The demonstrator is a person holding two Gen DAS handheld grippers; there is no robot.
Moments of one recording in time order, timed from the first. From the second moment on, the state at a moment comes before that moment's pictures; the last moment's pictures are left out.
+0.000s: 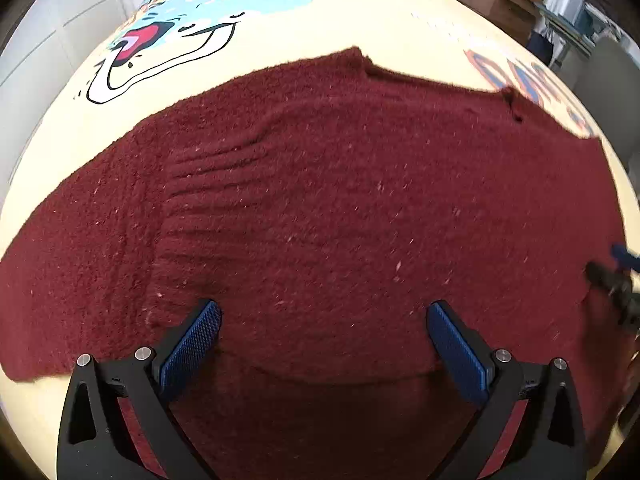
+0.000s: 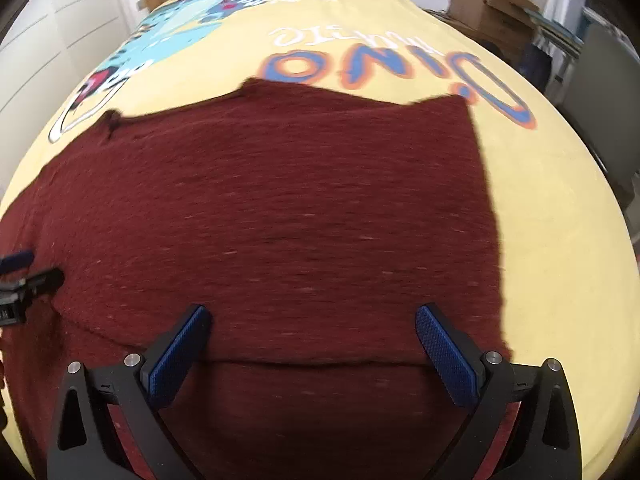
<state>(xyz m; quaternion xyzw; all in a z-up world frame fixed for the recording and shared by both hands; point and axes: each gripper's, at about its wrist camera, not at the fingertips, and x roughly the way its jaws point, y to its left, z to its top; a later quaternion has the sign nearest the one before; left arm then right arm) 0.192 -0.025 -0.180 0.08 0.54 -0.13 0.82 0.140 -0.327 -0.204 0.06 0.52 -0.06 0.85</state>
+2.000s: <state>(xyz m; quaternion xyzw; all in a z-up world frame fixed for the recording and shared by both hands) 0.178 0.358 -0.145 -0.28 0.56 0.20 0.75 0.050 -0.302 -0.118 0.04 0.50 -0.10 0.86</state>
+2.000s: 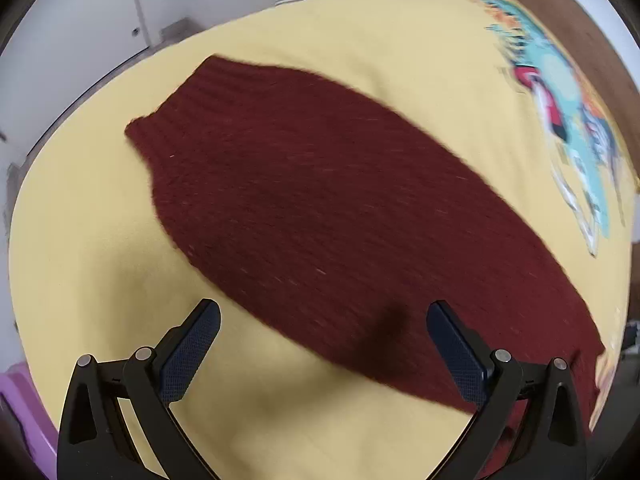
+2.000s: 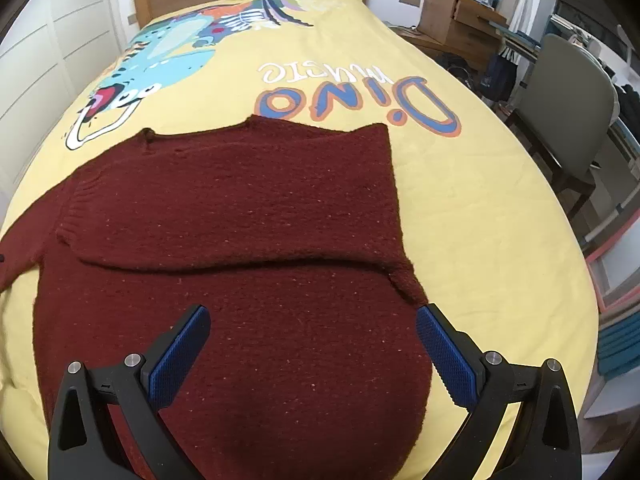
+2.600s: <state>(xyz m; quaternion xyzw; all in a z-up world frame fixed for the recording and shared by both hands) 0.198 0.373 -0.150 -0.29 0.55 0.19 0.76 0.064 -0.313 -0.129 0.04 0.51 -0.11 0.85</state>
